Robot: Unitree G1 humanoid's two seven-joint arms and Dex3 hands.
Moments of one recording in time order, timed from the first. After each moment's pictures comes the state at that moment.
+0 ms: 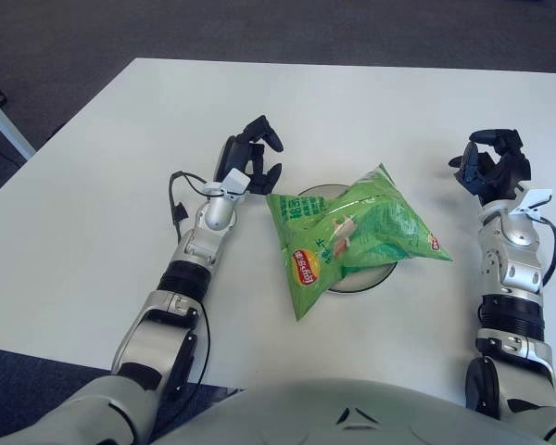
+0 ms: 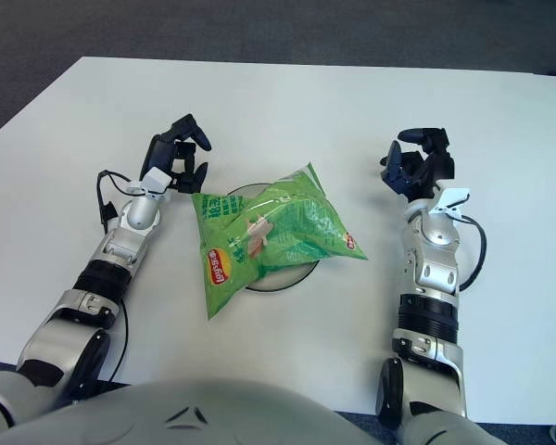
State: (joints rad) left arm -0.43 0.13 -0.12 0.50 0.30 -0.57 0.22; right arm -0.27 -0.23 -0.36 0.17 0.13 -0.04 -0.06
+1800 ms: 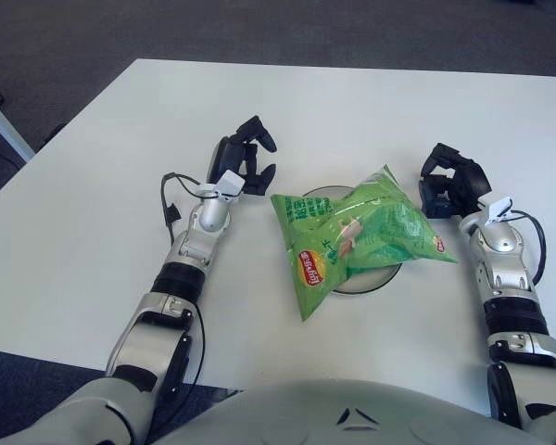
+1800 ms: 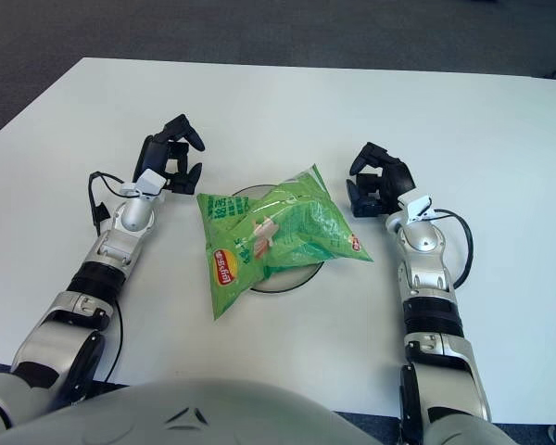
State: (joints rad) left arm -0.42 0.16 -0.11 0.51 0.32 -0.59 0.23; right arm -0.24 -0.36 -0.17 0.34 0.09 -0.20 0.23
